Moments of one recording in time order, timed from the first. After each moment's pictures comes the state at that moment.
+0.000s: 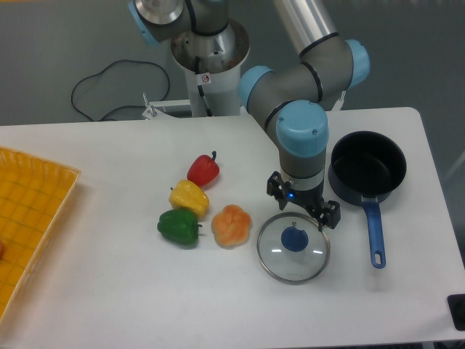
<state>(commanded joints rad) 2.56 -1.96 -1.60 -1.02 1.63 1.14</state>
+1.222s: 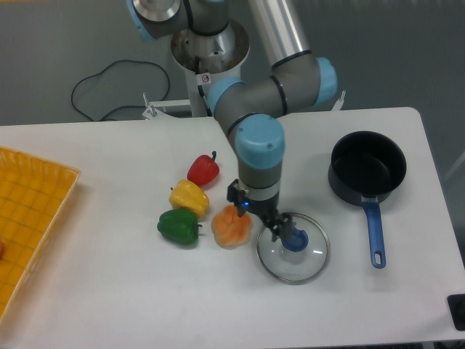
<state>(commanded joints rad) 2.40 -1.96 -1.70 -0.96 1.55 1.05</state>
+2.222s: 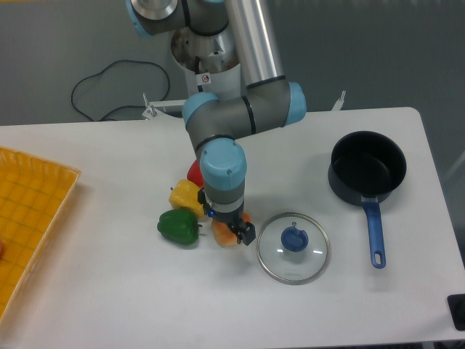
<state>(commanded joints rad) 2.37 -2.06 -1.73 -0.95 1.56 1.12</state>
